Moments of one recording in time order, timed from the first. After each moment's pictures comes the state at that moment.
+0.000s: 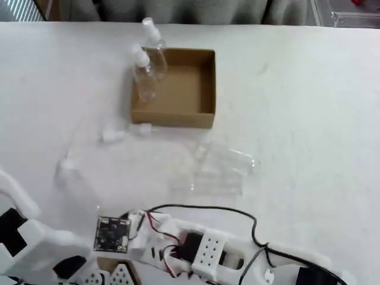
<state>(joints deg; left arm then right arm) -50.8 4.6 8.1 53.9 -19.5 -72.3 -33.4 74.9 5.1 20.4</state>
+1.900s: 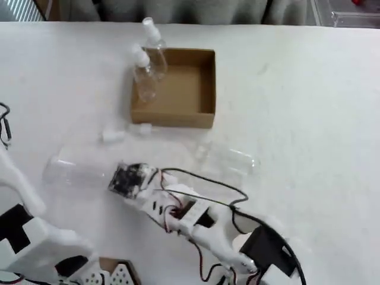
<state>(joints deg) -44.9 4.6 8.1 59.1 -19.8 -52.9 -3.5 66.3 -27.0 21.9</state>
